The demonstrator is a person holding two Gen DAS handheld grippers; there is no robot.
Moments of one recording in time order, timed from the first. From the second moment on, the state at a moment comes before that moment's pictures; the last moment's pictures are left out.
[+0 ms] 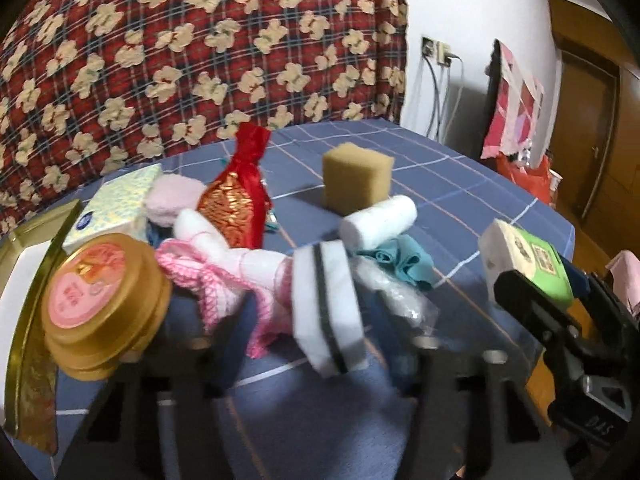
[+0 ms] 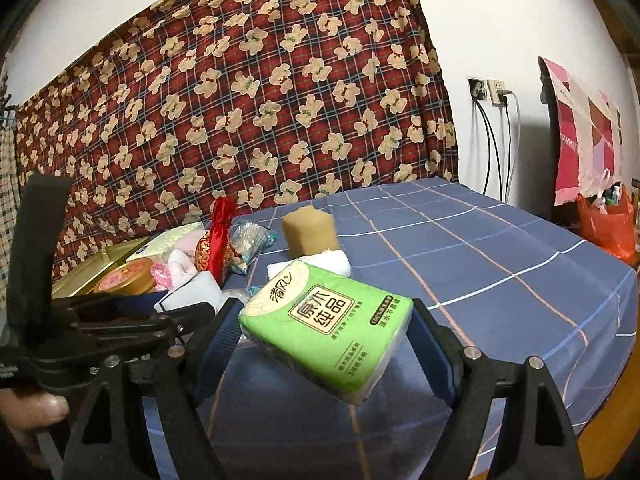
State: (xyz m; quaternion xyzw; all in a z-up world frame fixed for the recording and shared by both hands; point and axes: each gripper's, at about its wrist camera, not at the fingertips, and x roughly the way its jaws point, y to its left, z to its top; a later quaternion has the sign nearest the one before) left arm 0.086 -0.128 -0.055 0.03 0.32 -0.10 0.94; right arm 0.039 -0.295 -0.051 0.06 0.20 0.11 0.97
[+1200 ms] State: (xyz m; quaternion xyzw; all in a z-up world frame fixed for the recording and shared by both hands) left arm 0.106 -0.046 -0.021 0.00 0.22 -0.03 0.98; right arm 0.123 -0.227 -0.005 0.06 0.16 0.16 0.97
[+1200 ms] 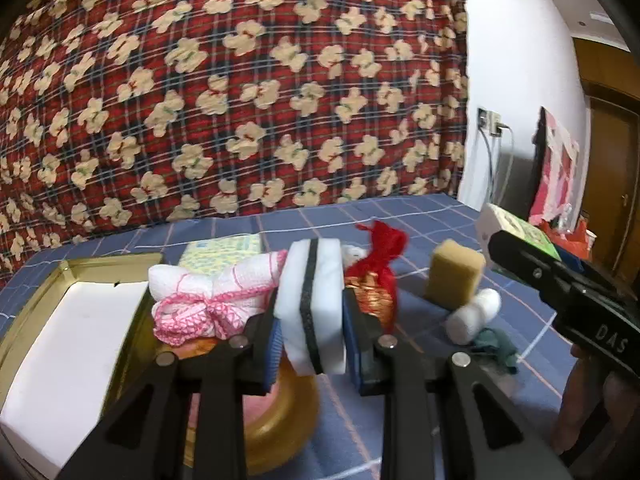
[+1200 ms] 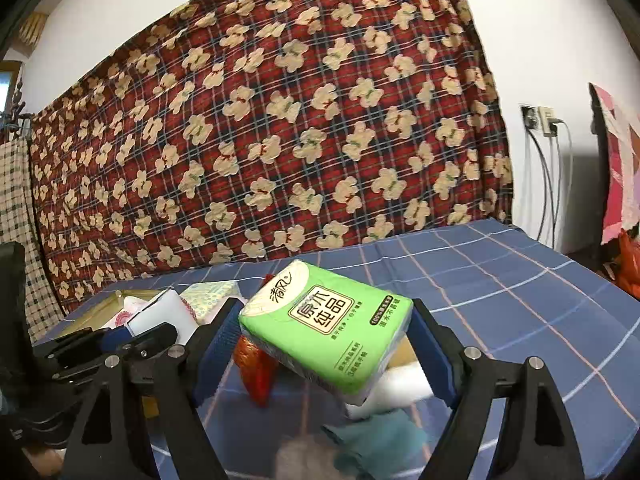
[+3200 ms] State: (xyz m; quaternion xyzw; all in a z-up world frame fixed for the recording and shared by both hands) left arm 0.090 0.052 -0.021 -0.13 0.13 0.17 0.97; right arm 0.161 -0.092 -0.012 -0.04 0.15 0.20 0.97
